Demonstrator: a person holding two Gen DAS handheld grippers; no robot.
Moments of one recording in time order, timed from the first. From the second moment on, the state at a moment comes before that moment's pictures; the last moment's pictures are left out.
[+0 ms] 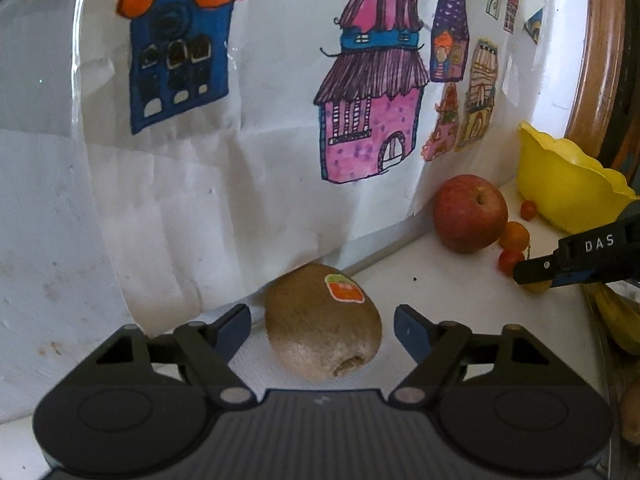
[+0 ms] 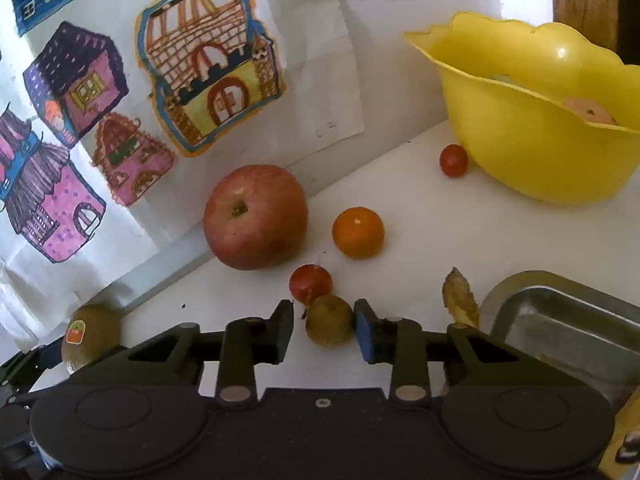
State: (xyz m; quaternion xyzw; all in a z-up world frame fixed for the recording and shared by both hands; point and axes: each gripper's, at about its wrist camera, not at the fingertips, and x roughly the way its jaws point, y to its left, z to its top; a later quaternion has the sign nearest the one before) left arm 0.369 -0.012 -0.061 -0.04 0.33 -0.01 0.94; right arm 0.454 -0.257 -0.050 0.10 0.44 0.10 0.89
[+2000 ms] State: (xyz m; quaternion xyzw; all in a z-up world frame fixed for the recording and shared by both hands) left arm 0.219 -0.165 -0.034 -0.06 0.33 -0.24 0.91; right arm 0.229 -0.376 0.021 0.15 0.40 0.12 0.90
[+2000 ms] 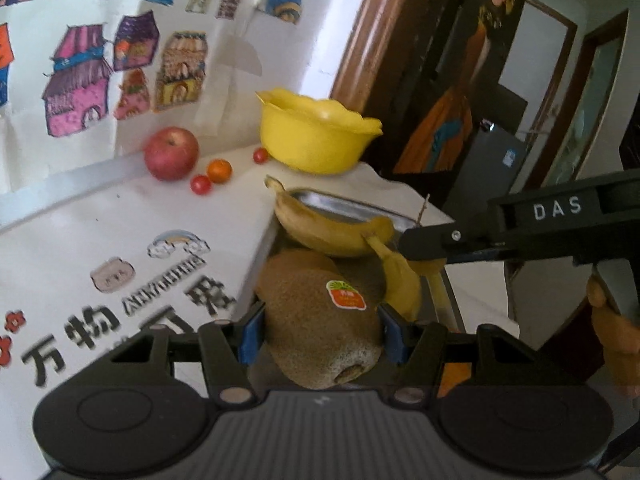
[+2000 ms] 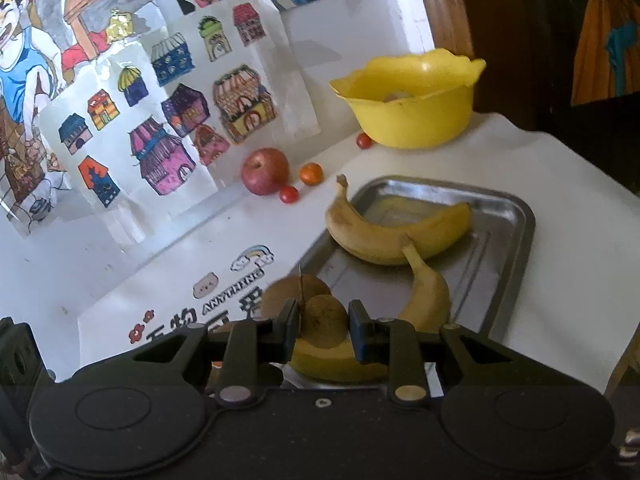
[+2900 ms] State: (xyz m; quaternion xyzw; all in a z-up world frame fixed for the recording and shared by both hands) left arm 0.209 -0.188 -0.057 -0.05 0.36 -0.22 0.91; right arm 0.221 -0.396 -0.008 0.15 0.43 0.09 0.89
